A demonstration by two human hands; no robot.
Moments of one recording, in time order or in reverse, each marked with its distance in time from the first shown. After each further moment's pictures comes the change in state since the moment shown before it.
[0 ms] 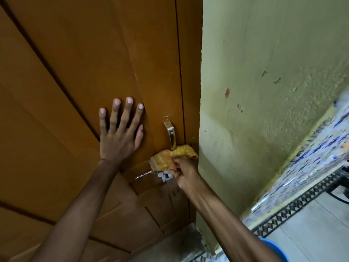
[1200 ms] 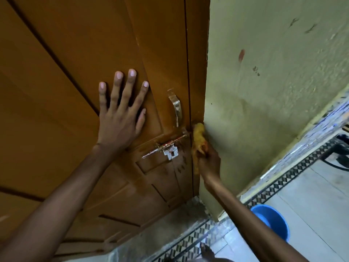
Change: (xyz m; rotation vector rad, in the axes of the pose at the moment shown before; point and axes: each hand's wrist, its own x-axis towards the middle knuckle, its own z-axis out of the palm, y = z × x) left_hand 0.003 -0.010 -0.031 -0.130 -0.217 0.090; right_hand 0.036 0.061 -0.077 -0.591 0.241 -0.710
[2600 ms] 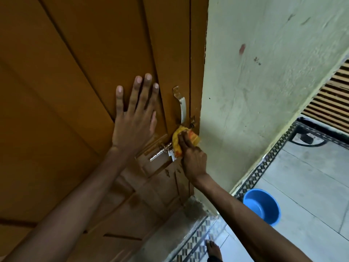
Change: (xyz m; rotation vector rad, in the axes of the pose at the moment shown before) left_hand -0.005 -0.004 0.007 -0.065 0.001 0.092; right_hand -0.005 0.020 0.072 -0.953 0.177 -0.562
